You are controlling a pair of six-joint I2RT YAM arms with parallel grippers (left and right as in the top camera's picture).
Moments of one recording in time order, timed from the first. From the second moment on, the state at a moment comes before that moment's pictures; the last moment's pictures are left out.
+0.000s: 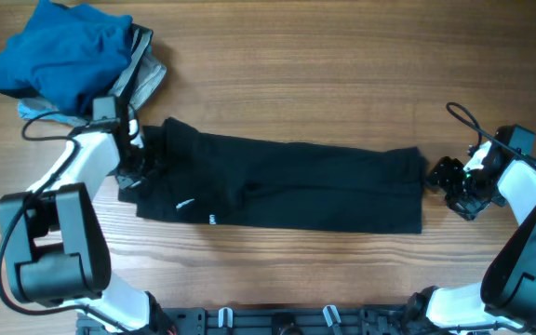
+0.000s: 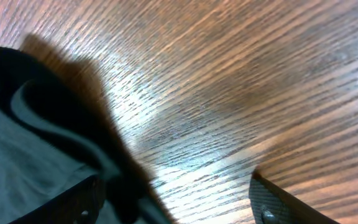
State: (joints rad) left arm 0.14 1.78 1.00 -0.68 0.15 -0.35; right arm -0.46 1.65 0.85 -0.69 -0.25 0.21
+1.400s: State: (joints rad) left arm 0.17 1.64 1.01 -0.73 0.20 -0.37; right arm -0.40 1.75 0.88 -0.74 -0.53 0.00
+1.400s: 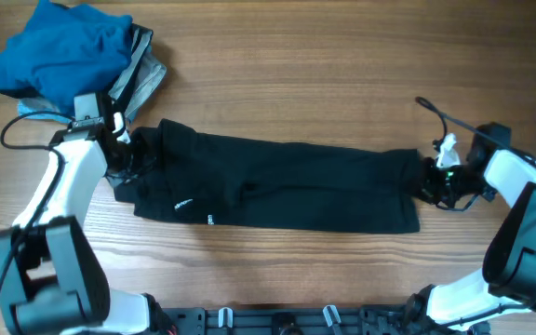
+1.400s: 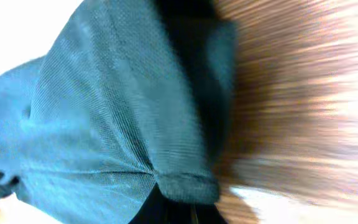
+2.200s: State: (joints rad) left arm 0.15 1.32 1.09 -0.84 0.24 -0.35; right arm -0.16 1.56 1.16 -1.03 -0.31 0.15
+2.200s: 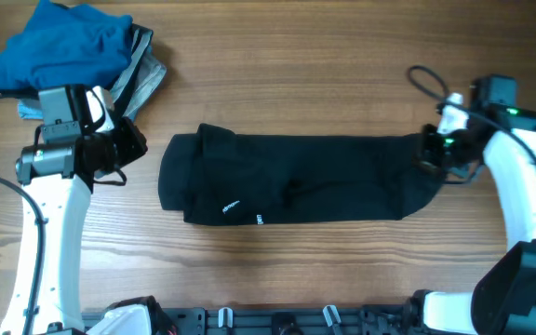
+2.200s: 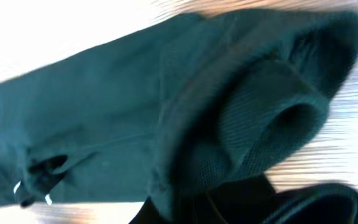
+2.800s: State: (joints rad) left arm 0.14 1.32 1.09 -0.84 0.24 -0.35; right arm 0.31 1.62 1.16 -0.92 -0.28 0.51
